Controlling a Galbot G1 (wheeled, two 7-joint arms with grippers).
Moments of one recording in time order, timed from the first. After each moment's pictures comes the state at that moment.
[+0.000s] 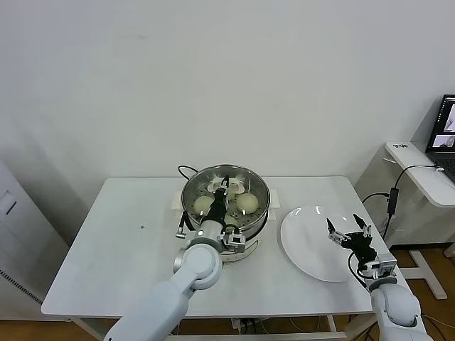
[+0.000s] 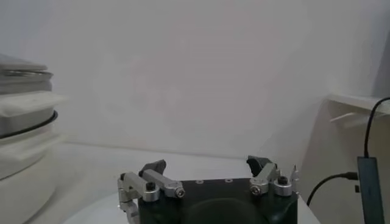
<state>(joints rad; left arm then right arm) 0.72 -1.31 0.23 -1.68 1.27 0.55 0.18 -1.16 1.24 0.78 1.49 0.22 0.04 -0.30</state>
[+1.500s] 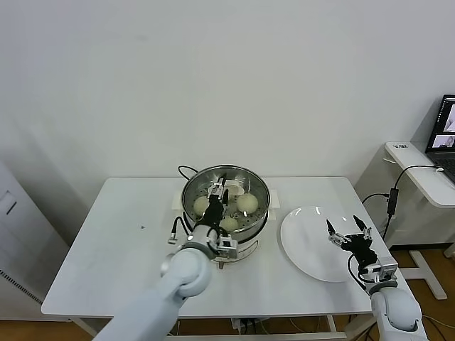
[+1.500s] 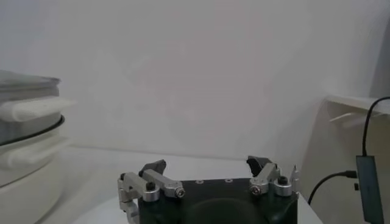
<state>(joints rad) 0.79 -1.24 0.17 -1.81 1.06 0.49 0.22 -1.18 1.26 0.79 1.51 0.22 0.04 -0.32</state>
